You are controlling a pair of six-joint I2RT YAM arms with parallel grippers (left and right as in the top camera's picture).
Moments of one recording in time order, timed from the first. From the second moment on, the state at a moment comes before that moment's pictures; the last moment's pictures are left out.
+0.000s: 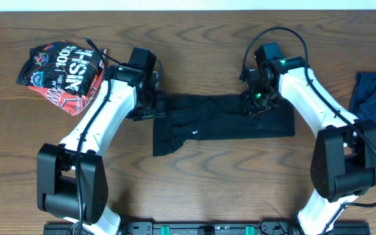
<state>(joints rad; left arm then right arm) -0.26 1.76 1.32 -1.01 0.17 -0.33 0.23 1.91 1.41 -1.01 -0.21 -0.06</state>
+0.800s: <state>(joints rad) -0.26 1.76 1.32 -1.00 0.17 -0.33 0.22 1.87 1.31 -0.90 0.04 0.10</state>
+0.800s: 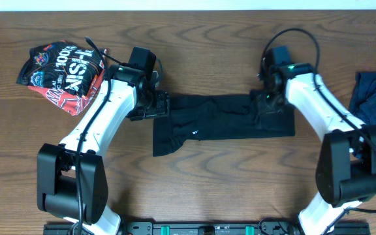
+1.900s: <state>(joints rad) -0.25 2.03 1.33 -0.90 0.37 -0.22 0.25 1.89 1.26 -0.86 0.04 0.10</state>
